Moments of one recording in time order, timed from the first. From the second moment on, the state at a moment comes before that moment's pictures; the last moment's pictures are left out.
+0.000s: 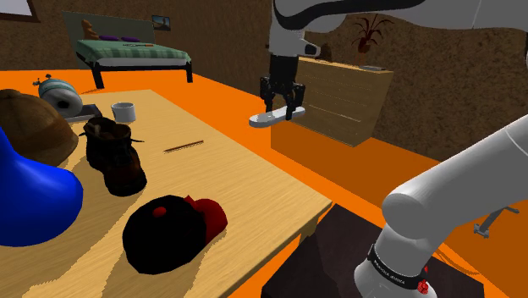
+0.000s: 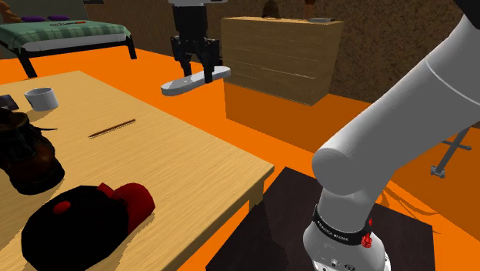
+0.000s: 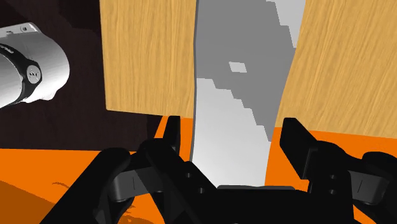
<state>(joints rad) -0.34 -0.46 0.35 -2.10 0.14 1.65 1.54</state>
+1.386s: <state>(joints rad) -0.18 0.24 0.63 -1.35 -0.14 1.53 2.01</state>
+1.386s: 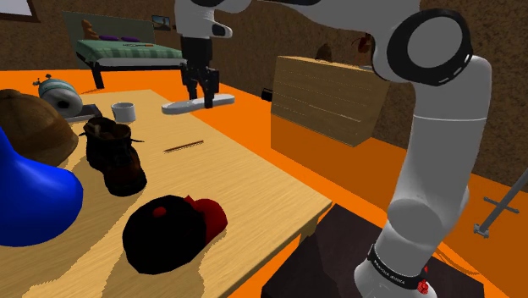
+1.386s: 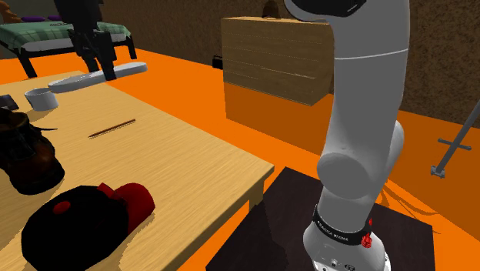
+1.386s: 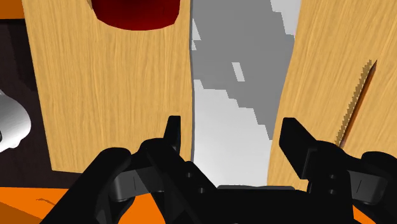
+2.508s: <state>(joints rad) -0.15 0.33 0.63 -1.45 -0.19 1.69 2.06</state>
